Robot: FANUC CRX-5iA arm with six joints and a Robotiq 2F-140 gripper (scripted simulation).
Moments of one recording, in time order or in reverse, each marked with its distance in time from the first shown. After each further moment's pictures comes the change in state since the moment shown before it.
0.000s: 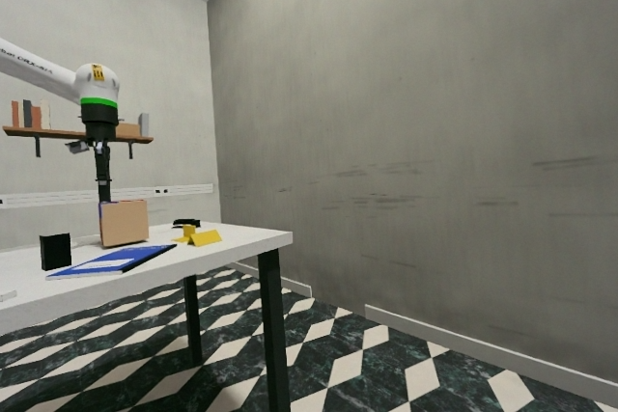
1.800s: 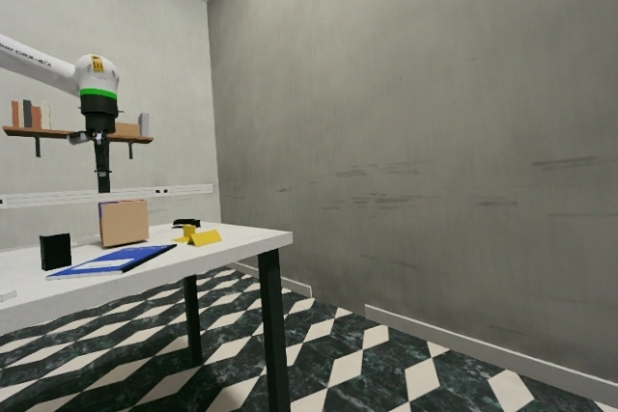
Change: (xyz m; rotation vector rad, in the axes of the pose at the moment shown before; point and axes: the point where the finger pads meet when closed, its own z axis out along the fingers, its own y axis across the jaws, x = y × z) arm 0.000 0.000 -0.028 0.000 0.000 0.000
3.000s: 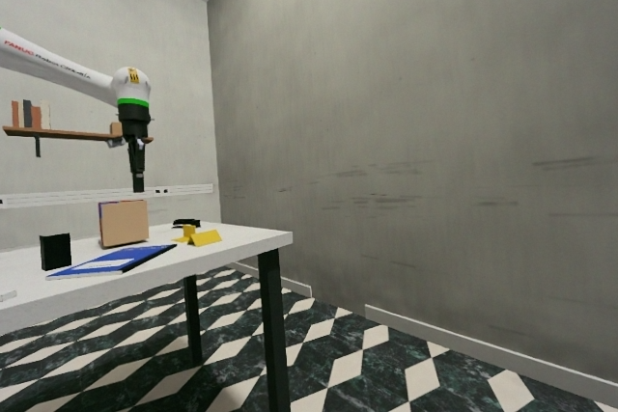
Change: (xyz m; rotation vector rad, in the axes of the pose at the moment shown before) arm -0.090 0.035 0.006 0.000 0.000 -0.264
